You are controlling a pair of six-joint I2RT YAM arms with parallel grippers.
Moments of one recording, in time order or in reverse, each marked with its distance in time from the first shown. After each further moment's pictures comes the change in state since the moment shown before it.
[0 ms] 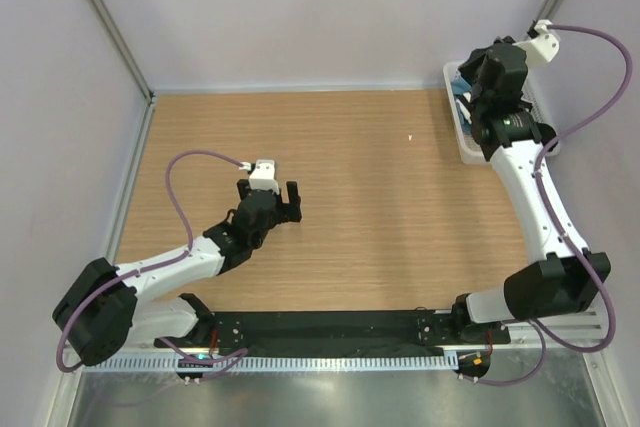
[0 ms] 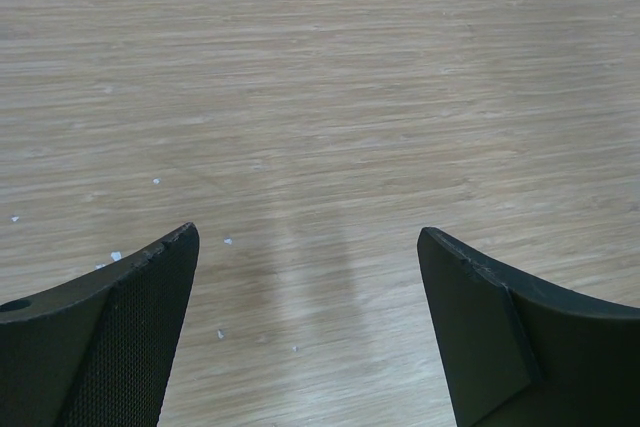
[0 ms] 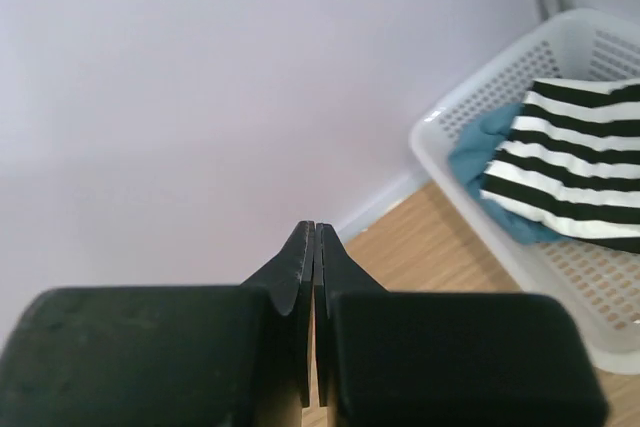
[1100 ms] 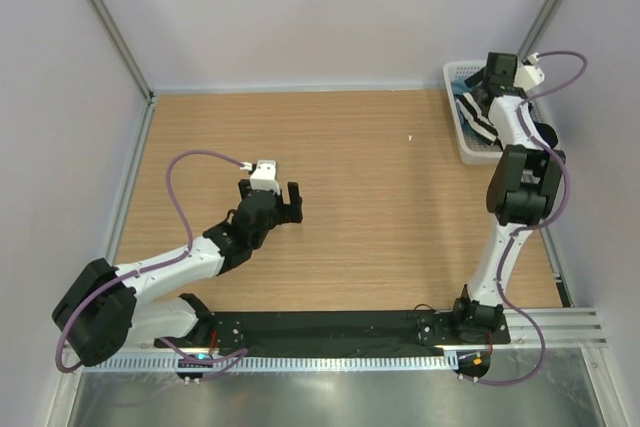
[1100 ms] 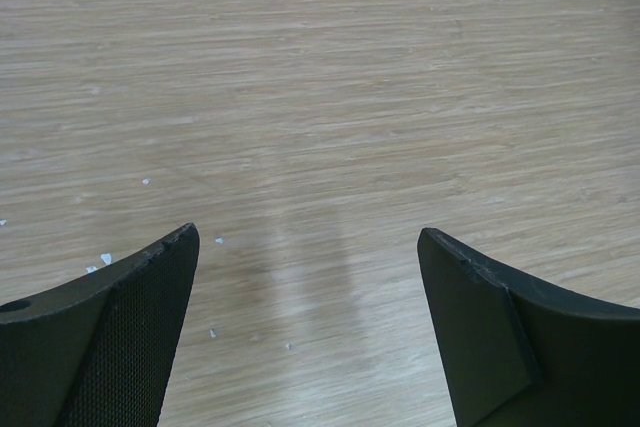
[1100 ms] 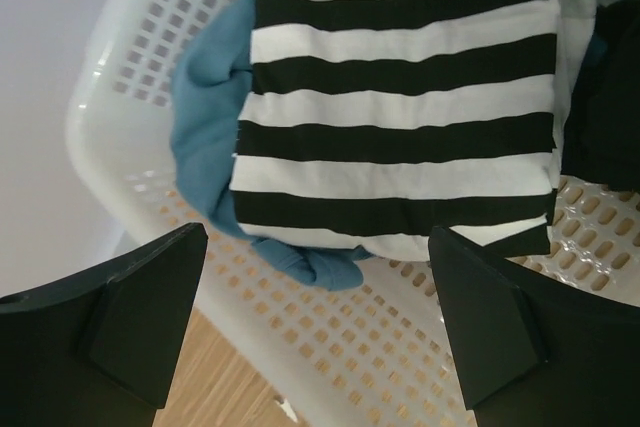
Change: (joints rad) left arm -0.004 -0.004 0.000 -0.001 0.020 0.002; right arm -0.242 0.659 0.335 -0.221 -0.097 0.167
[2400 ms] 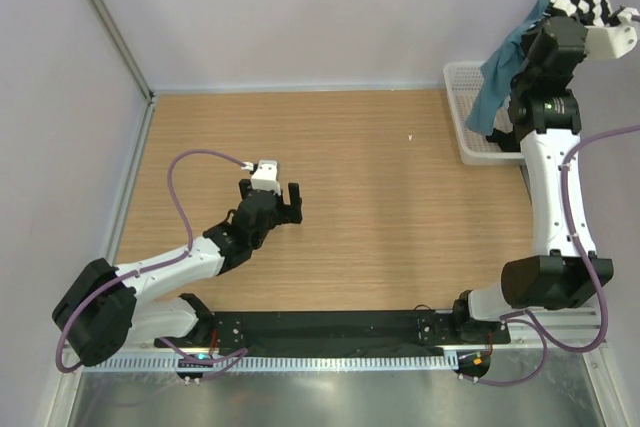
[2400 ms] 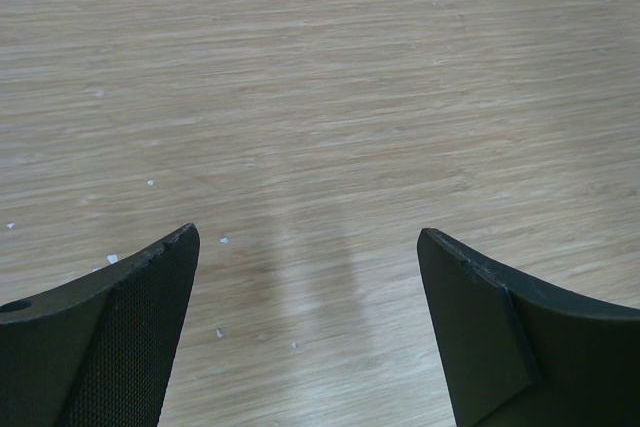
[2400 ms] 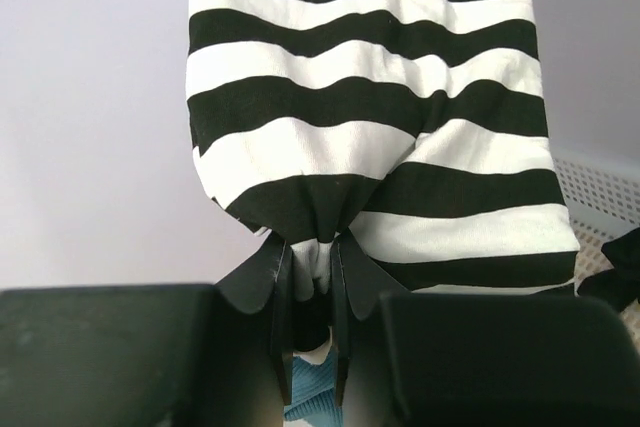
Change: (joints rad) left arm -0.001 0.000 0.000 -0.004 0.003 0.022; right arm 0.081 -0.614 -0.102 0.159 0.214 -0.035
